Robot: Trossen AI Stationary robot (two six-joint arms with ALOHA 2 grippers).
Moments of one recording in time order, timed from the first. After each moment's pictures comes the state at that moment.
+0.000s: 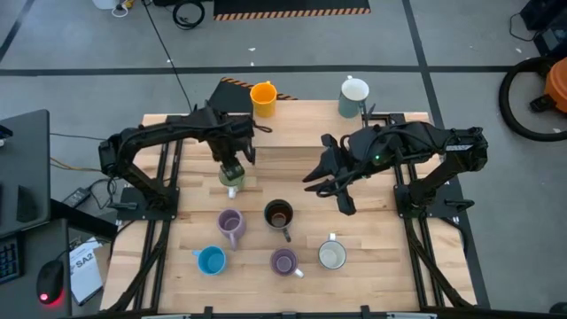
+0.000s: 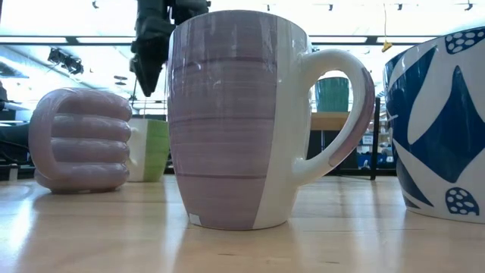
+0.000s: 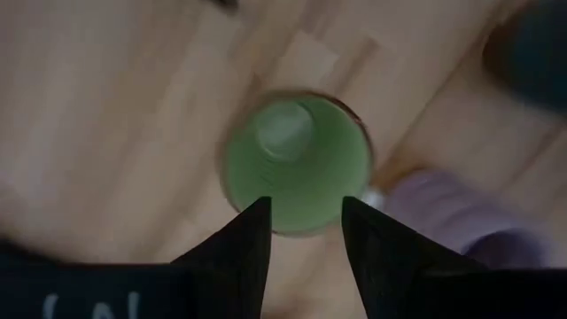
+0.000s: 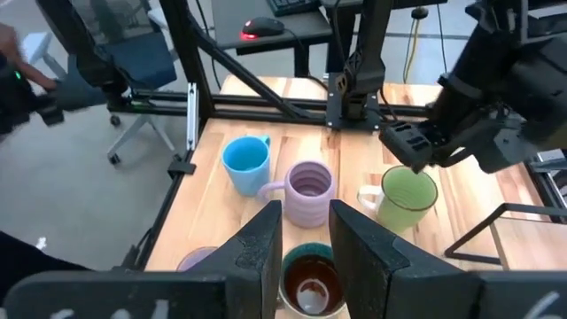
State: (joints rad) left arm 0.35 1.57 1.42 -1.34 0.06 -0.23; right arm 0.23 1.51 1.91 -0.91 0.03 0.08
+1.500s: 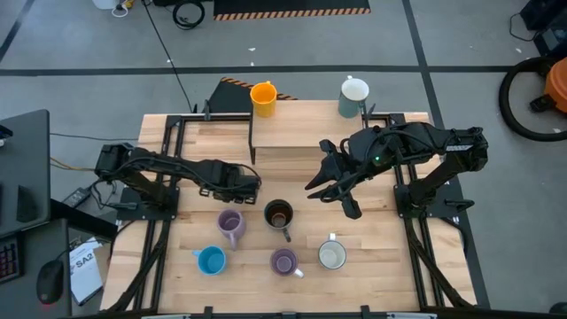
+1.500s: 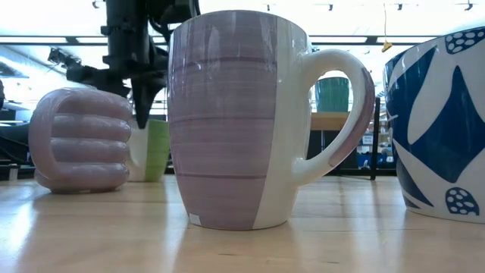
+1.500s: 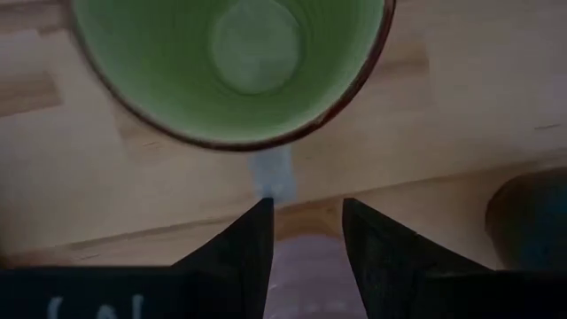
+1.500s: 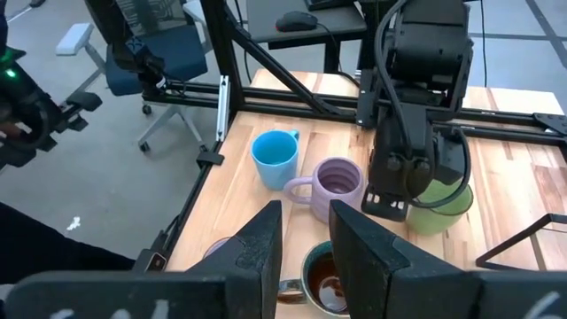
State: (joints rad) left arm -0.06 1.55 1.10 -1.00 -0.15 -1.44; right arm 0.24 1.51 1.91 -0.92 -0.06 0.06
